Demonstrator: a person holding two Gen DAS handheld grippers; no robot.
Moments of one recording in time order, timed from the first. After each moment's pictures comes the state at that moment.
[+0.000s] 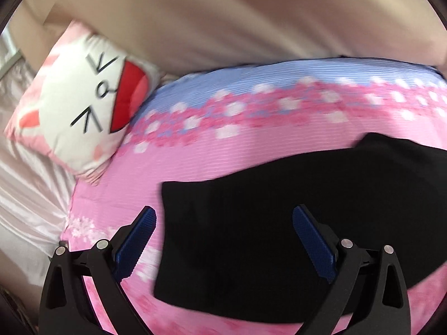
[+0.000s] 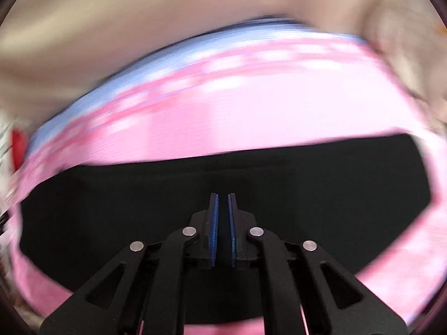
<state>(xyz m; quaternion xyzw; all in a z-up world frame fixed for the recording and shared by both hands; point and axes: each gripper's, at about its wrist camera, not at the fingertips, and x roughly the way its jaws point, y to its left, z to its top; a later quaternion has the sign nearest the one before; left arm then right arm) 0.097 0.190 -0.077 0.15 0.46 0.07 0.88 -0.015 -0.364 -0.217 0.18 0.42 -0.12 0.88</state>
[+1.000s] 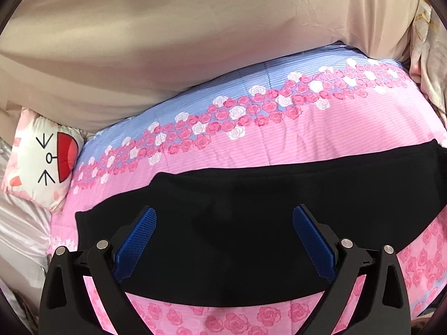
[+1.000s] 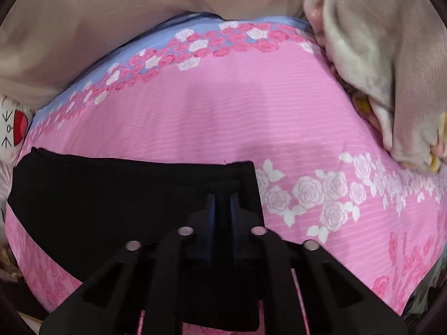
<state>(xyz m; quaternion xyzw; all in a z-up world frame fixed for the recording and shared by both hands) 0.065 -0.130 -0.059 0.20 0.45 0.01 0.87 0.000 -0.549 -0.251 0.13 0.41 0.04 0.90</state>
